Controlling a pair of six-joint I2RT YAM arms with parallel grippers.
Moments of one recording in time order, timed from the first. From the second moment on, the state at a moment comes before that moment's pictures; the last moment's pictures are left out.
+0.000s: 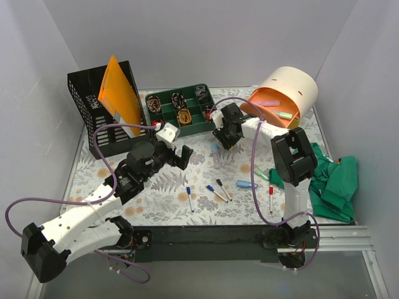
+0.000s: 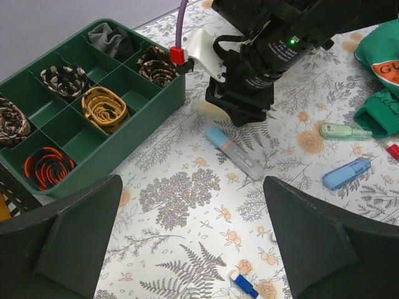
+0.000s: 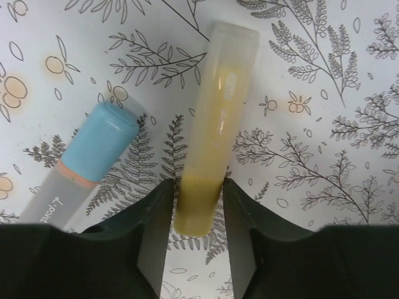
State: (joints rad) left arm -0.76 0.91 0.72 0.02 -0.13 0.00; right arm 0.51 2.02 1.43 -0.48 -0.08 -0.34
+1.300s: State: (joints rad) left arm -0.76 0.94 0.72 0.01 -0.11 0.01; right arm 0.04 1.35 1.54 -0.69 -0.41 -0.59
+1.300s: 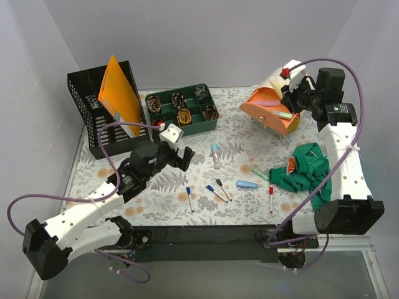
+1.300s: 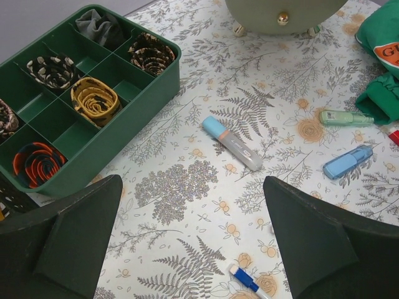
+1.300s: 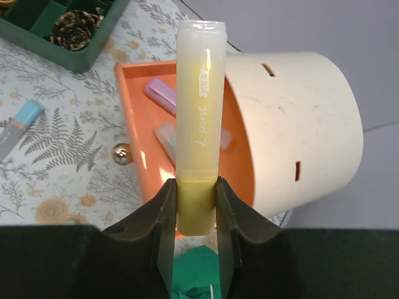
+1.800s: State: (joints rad) left arm -0.76 0.95 0.72 0.01 -0.11 0.01; right arm -0.07 1.49 1.55 -0.70 -0.45 -0.63
